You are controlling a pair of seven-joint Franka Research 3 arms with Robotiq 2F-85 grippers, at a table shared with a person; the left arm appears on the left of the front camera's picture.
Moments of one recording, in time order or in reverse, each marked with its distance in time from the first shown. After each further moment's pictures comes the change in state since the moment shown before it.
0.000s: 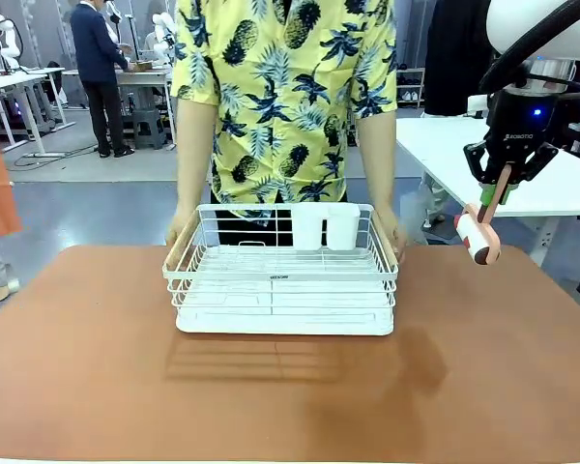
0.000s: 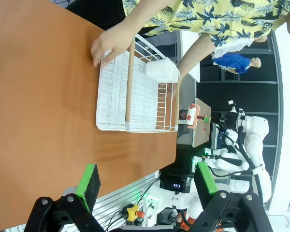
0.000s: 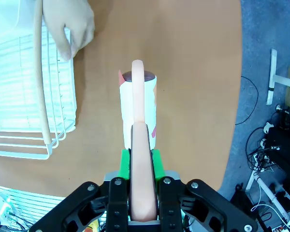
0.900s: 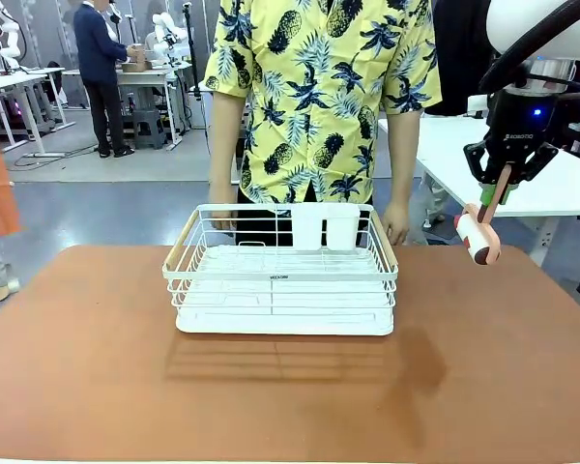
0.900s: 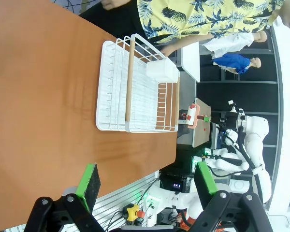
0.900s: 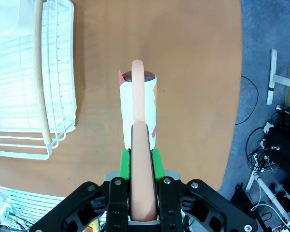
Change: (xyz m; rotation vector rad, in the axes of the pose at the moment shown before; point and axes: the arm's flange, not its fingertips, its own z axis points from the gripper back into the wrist) left arm 0.000 0.000 0.000 0.000 0.000 0.000; right arm 0.000 0.000 0.000 0.000 0.000 0.000
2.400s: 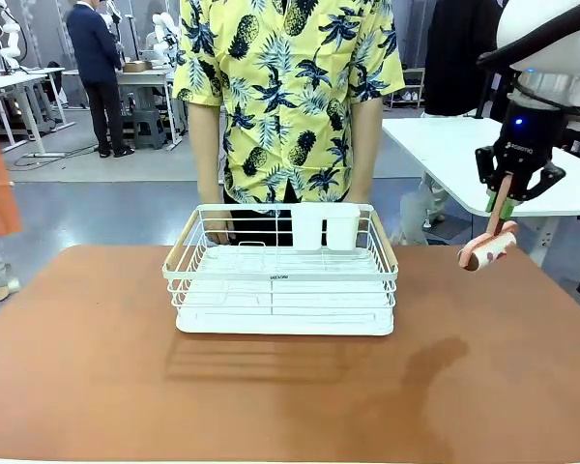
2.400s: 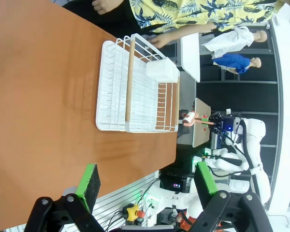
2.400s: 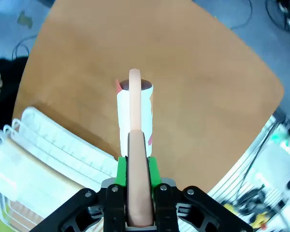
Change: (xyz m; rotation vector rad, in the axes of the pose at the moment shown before) left arm 0.000 0.000 0.000 0.000 0.000 0.000; right arm -0.010 -0.013 -0.018 0.028 0.020 -1.056
